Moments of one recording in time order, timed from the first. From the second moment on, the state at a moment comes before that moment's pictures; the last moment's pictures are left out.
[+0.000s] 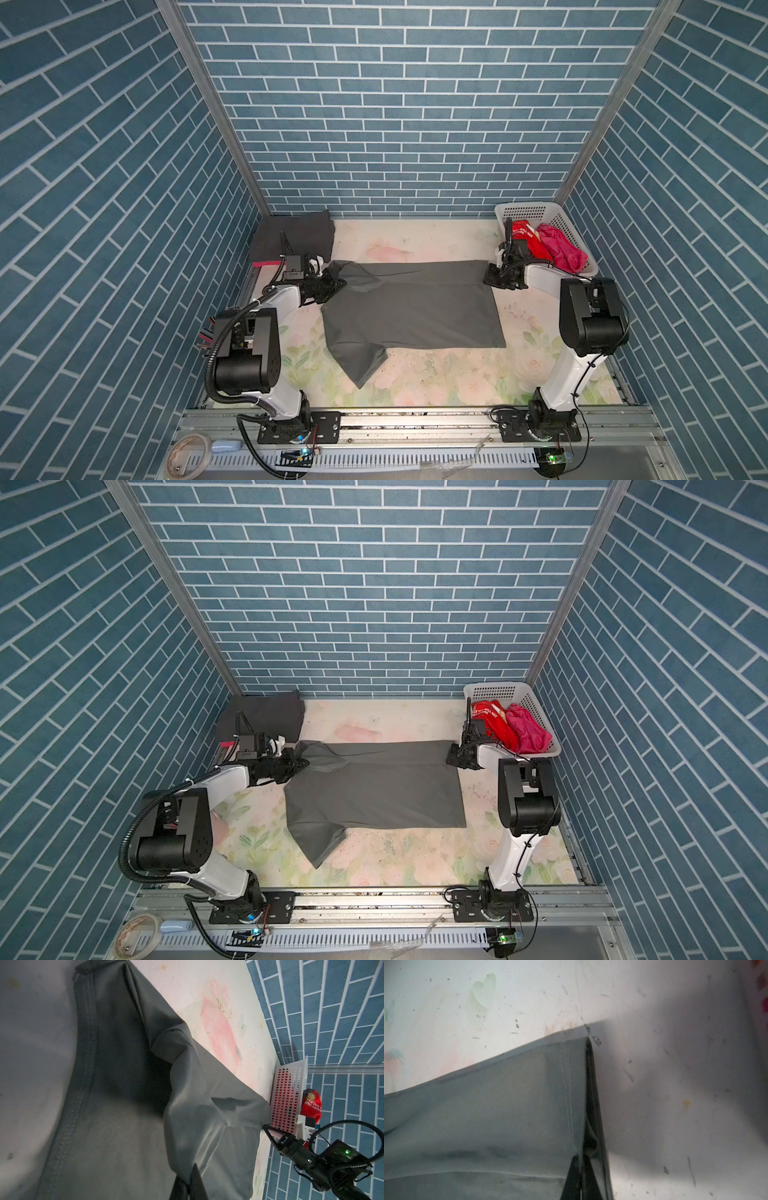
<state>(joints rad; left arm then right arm) 0.05 1.60 0.86 -0.14 0.63 -0.67 0.11 1.86 1.12 -0.28 -0.20 0.29</state>
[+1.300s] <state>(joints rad) 0.04 1.70 1.13 -0.29 0.47 -0.61 0.49 1.73 1.17 -0.23 -0.14 0.33</state>
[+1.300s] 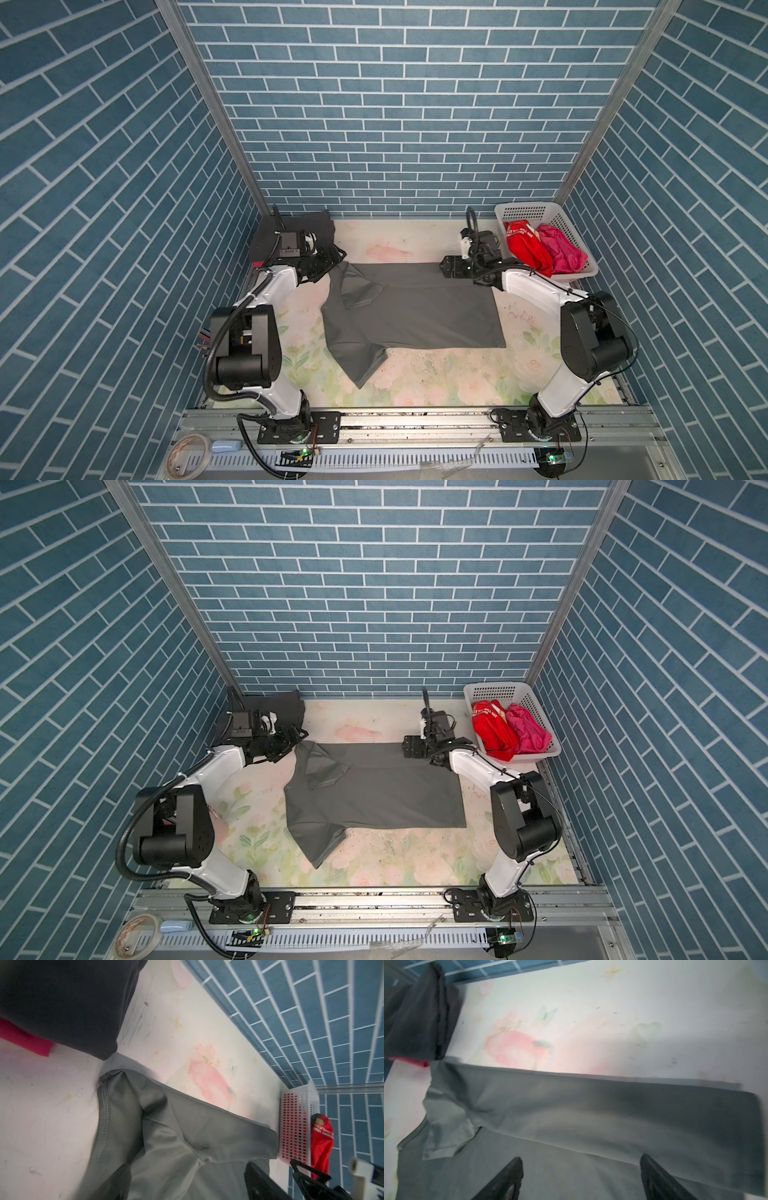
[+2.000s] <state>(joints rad) -0.06 1.91 1.17 -0.29 0.34 -0.58 0.58 1.95 1.23 -0.13 -0.19 0.40</state>
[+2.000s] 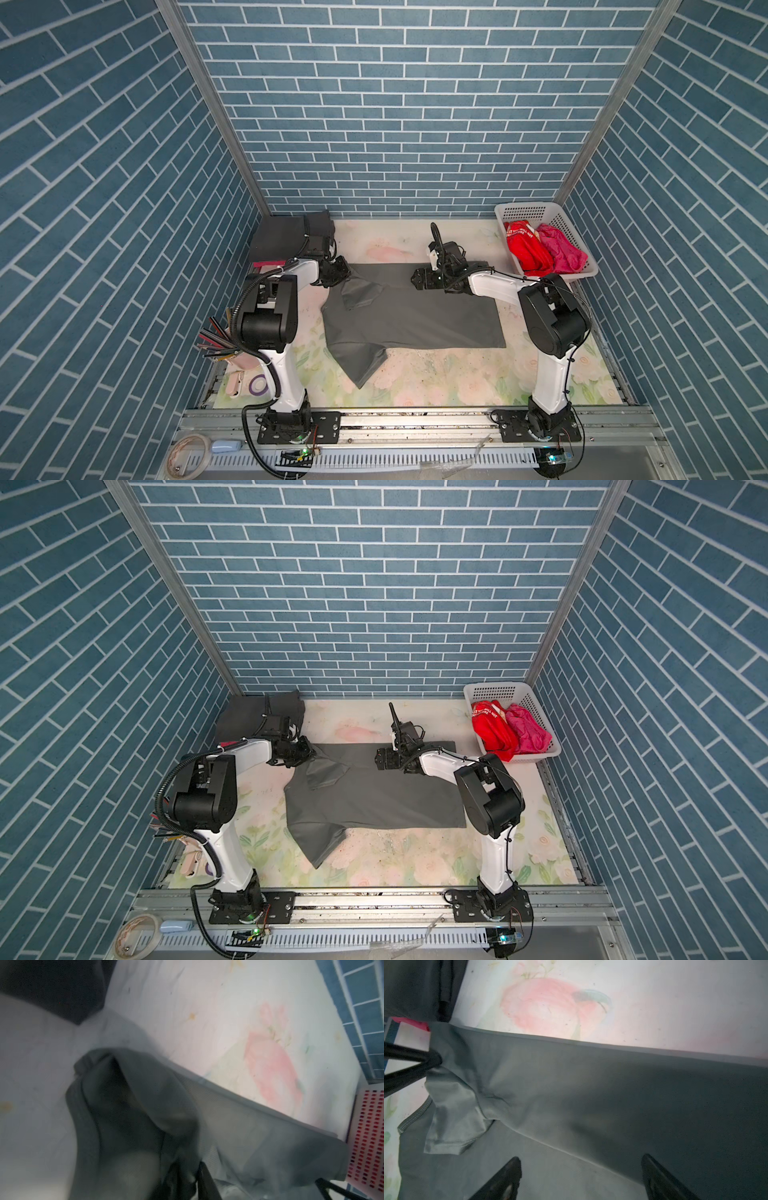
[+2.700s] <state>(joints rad) -0.05 1.81 1.06 -0.26 0.41 -0.60 0.63 1.91 1.19 -0.10 -0.22 0.43</state>
